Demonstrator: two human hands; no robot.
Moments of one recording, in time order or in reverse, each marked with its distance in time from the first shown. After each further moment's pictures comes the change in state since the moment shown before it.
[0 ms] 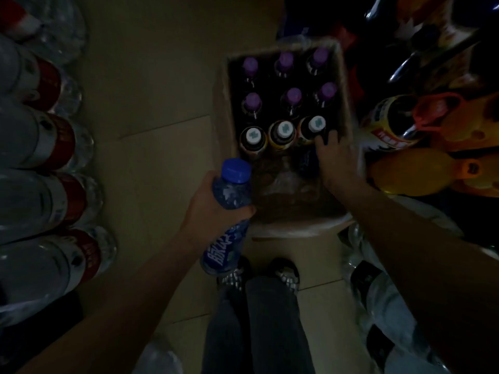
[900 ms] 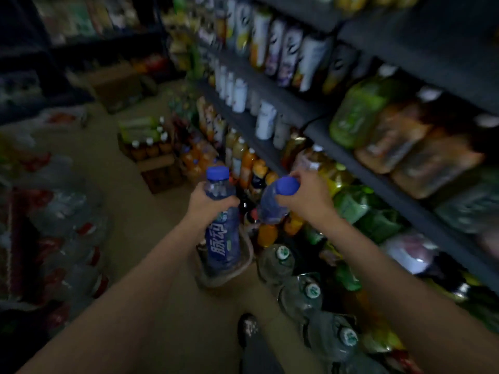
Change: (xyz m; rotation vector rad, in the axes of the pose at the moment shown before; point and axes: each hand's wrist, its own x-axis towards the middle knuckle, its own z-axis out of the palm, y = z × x) left_hand -0.407 0.354 -0.128 -0.343 -0.069 0.393; right_hand -0.509 0.126 -0.434 0.891 0.653 0.255
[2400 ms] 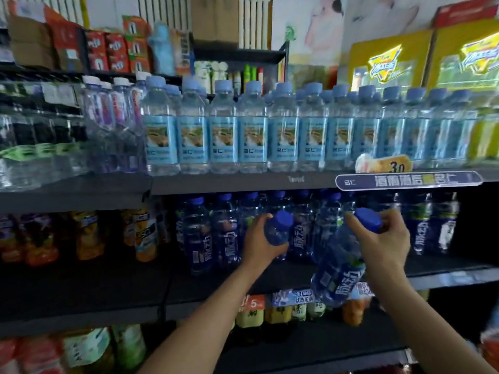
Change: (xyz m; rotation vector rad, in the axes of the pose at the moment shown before) left_hand -0.713 0.162 0.713 0.117 -1.064 1.057; right_hand -0.704 0.316 -0.667 0.122 1.747 0.473
